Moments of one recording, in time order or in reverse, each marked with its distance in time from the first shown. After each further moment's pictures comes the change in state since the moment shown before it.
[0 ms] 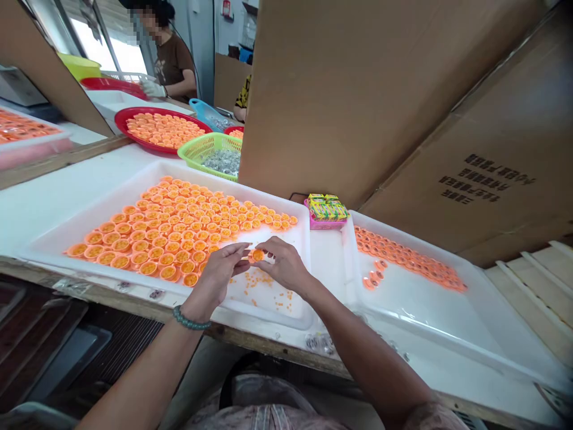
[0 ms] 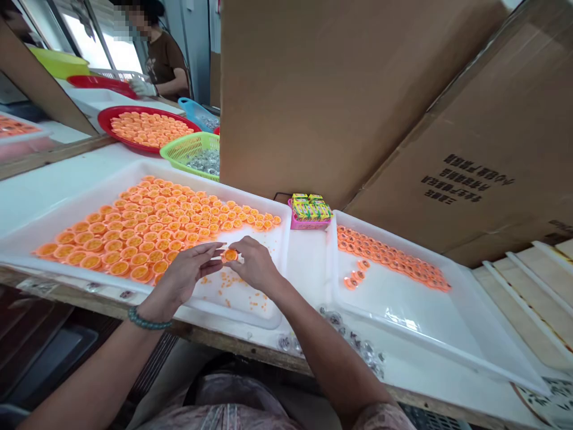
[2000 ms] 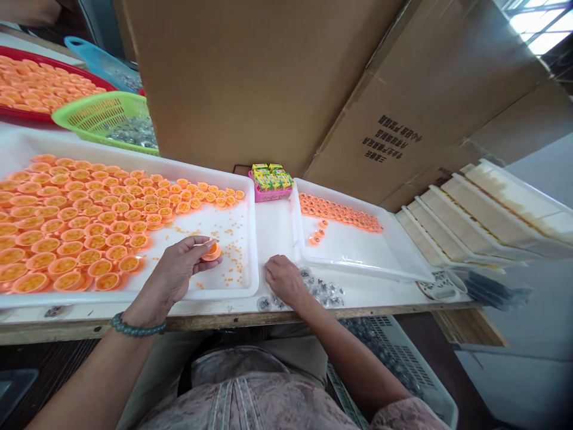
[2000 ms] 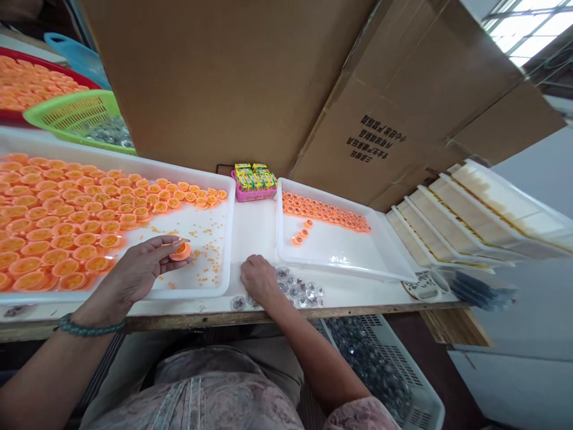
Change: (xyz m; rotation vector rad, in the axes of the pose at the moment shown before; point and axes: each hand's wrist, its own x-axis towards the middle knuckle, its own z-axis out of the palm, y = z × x) left_hand -0.010 -0.025 0.035 0.134 -0.128 -0.117; right_hand -0.160 0.035 -0.024 -0.392 -0.081 0.424
